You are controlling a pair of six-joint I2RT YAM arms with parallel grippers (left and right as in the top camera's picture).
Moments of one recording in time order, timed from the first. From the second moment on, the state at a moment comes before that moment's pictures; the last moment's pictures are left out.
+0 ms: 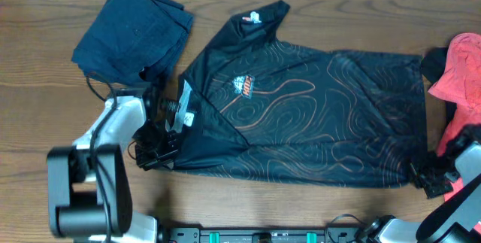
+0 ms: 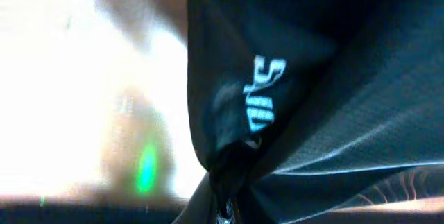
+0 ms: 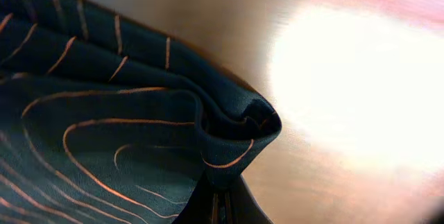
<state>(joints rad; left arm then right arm) 0.03 1.67 0.91 -1.17 0.21 -0.28 -0.76 1.52 0.70 -0.81 0.01 0.57</state>
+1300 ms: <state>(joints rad) -0.16 1.61 1.49 -1.05 0.20 -0.11 -0.64 1.42 1.01 -0.79 -0.56 0.26</state>
